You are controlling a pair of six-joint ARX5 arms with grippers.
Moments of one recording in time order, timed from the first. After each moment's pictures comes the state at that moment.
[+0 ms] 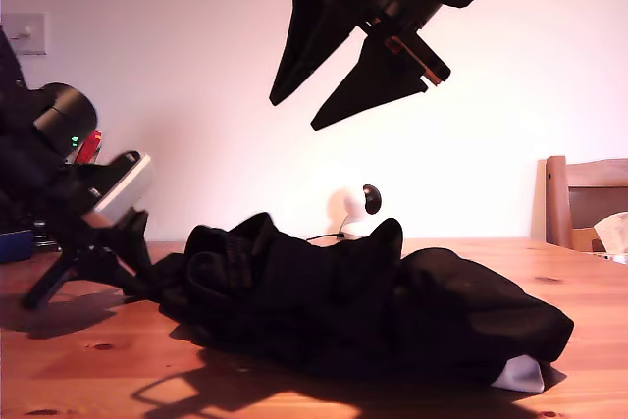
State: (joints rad) left arm -0.16 1.95 1.05 0.00 0.34 1.78; right arm 0.70 1.47 1.11 -0.44 -0.30 0.13
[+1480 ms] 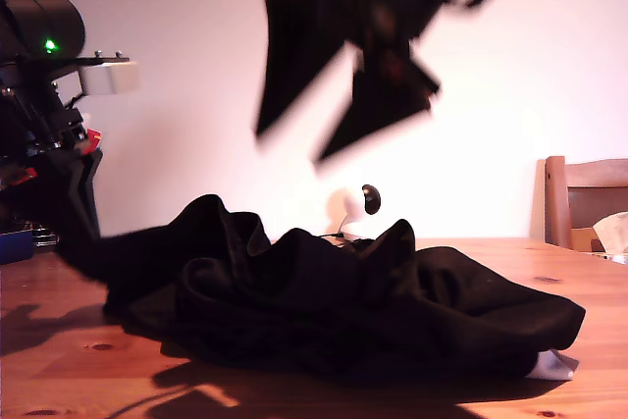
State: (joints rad) left arm -0.28 1.60 1.04 -0.74 0.28 1.10; right arm 0.83 1.62 1.12 -0.62 -0.21 0.04
